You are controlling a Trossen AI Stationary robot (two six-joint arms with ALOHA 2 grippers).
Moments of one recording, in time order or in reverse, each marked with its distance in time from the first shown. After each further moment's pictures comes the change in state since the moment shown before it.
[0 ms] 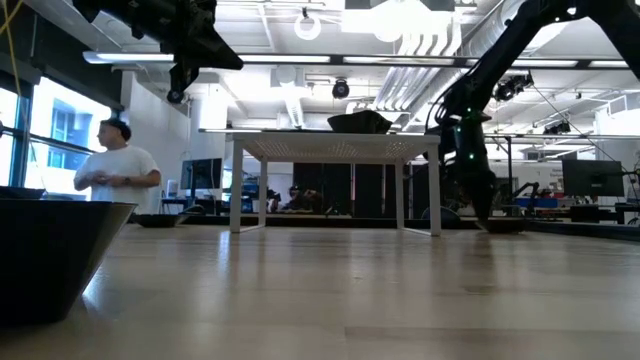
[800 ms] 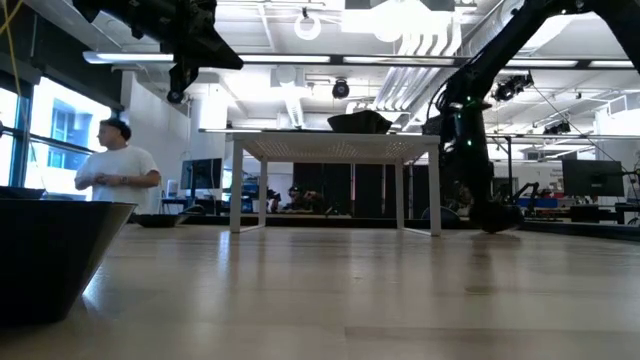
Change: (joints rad) left arm 0.000 0.000 0.000 0.000 0.003 -0.020; right arm -0.016 -0.035 0.064 -0.097 -0.046 0.089
